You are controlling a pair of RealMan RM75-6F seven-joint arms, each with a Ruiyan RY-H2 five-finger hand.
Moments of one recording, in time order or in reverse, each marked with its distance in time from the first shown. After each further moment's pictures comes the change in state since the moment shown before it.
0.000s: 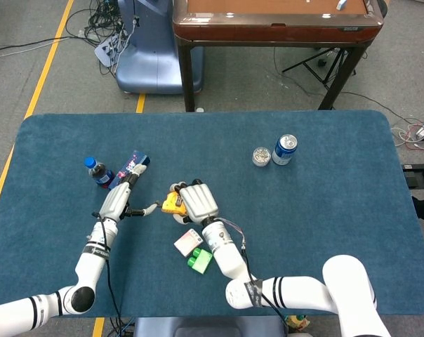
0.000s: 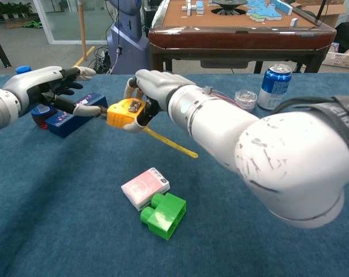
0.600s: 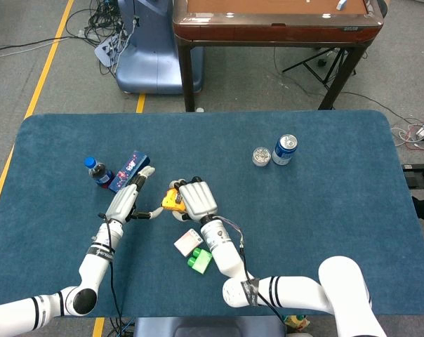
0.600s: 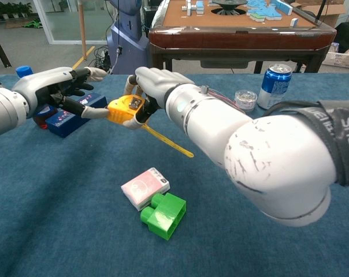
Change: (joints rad) left arm -0.010 -0.009 0.008 -0.017 0.039 -0.016 -0.018; right arm 0.009 -0.028 0.015 0.051 -0.020 0.004 0.016
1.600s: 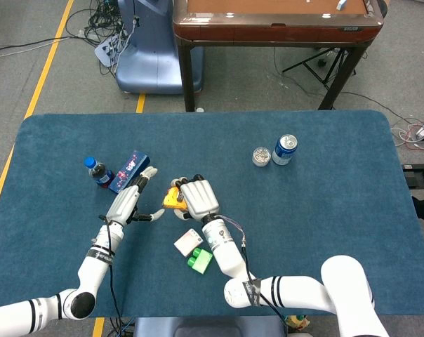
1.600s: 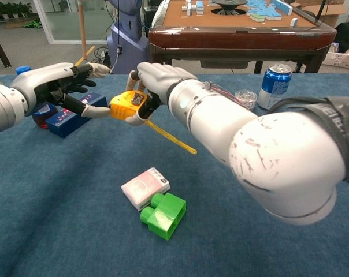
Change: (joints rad) left arm 0.009 0.014 0.000 -0.048 0.033 0.008 0.009; right arm -0.003 0.012 -0.002 -0.019 -0.008 0.021 -0.018
